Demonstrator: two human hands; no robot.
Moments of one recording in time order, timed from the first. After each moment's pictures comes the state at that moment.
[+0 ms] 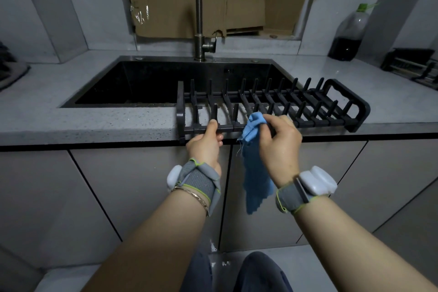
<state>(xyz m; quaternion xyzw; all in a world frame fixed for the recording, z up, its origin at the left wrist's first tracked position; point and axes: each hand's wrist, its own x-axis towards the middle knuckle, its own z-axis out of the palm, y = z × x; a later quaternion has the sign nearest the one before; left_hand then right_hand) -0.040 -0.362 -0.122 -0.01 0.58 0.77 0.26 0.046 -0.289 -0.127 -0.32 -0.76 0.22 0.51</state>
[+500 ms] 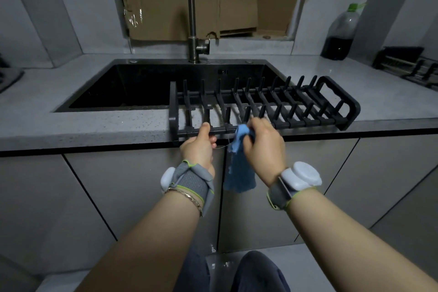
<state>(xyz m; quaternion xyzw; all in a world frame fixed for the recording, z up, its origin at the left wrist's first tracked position) -0.037 -0.362 -0.122 -0.01 0.60 0.76 0.26 0.047 -0.288 -0.134 -0.34 -0.86 0.12 0.36</state>
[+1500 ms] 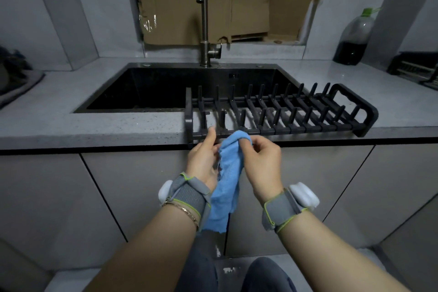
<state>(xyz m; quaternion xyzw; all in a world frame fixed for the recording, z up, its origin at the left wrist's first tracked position) -0.048 -0.383 -0.133 0.04 0.47 0.79 0.39 0.022 -0.320 -0.146 -0.33 -0.66 0.48 0.47</state>
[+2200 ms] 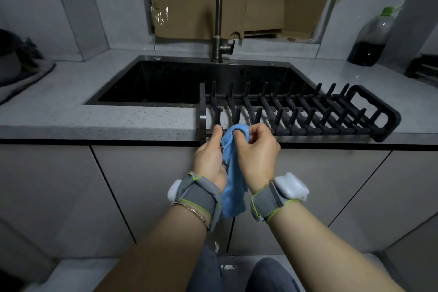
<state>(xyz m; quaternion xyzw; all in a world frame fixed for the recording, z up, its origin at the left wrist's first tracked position) -0.067 -0.381 -0.151 0.03 0.44 0.81 0.39 -0.009 -0.336 -0.135 -0.35 -0.70 0.39 0.49</state>
